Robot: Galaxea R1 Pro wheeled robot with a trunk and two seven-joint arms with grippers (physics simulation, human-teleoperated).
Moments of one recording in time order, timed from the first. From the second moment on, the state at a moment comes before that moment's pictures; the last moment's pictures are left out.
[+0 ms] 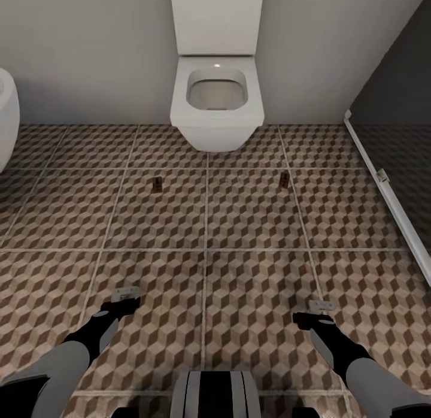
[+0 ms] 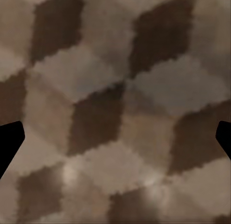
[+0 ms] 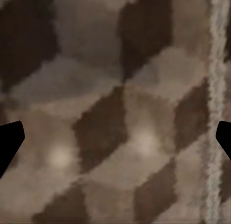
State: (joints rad) left arm -0.80 0.12 0.13 -0.24 -0.01 -0.01 0.03; right arm -0.70 -0.14 0.17 -0.38 -0.25 0.16 -0.18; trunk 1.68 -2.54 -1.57
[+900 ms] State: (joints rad) left arm -0.80 0.11 0.13 -0.24 -0.01 -0.01 0.03; right arm -0.70 -0.14 0.17 -0.38 -0.25 0.16 -0.18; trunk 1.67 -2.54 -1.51
